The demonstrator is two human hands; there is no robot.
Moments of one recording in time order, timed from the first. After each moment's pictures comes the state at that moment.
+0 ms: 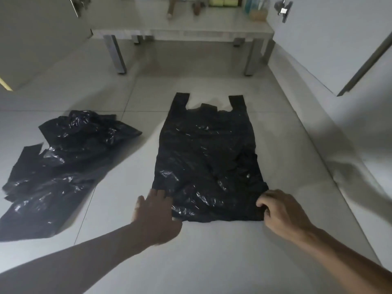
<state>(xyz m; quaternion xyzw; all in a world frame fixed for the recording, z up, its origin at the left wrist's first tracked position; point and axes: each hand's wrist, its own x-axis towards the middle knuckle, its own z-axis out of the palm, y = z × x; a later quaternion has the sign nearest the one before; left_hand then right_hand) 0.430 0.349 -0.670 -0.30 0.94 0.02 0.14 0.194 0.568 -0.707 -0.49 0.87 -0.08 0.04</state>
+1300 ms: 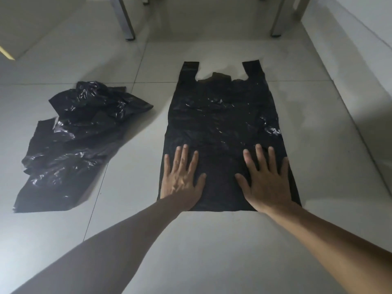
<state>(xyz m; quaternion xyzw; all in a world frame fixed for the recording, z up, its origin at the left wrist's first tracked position) 0.399 0.339 -0.746 -0.33 0.94 0.07 0.01 0.229 0.495 -0.753 -0.43 0.90 0.02 0.04</state>
